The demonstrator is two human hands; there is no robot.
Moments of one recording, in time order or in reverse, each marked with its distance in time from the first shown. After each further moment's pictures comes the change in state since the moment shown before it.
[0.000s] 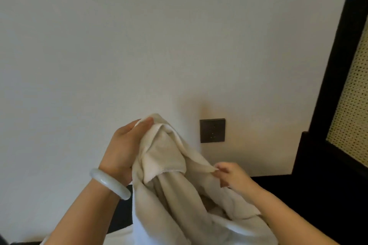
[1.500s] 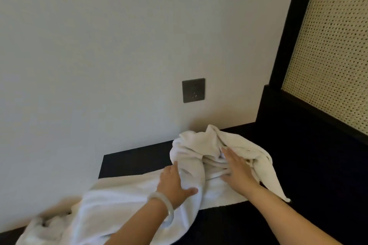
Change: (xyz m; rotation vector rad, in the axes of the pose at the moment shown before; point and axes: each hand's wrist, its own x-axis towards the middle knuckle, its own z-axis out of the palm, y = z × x) left_hand -0.074 -0.215 -0.006 1.039 -0.582 -0.155; right_hand -0.122 0.072 0.067 -0.537 0.255 0.308
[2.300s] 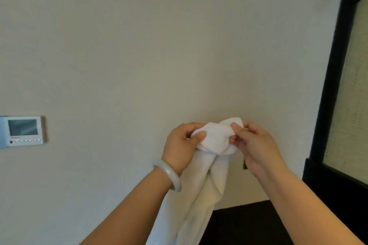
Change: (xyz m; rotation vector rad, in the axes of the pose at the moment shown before) left_hand -0.076 -0.052 -0.354 -0.765 0.448 0.770; right_hand -0.076 -0.417 -0.102 1.288 0.467 -0.358
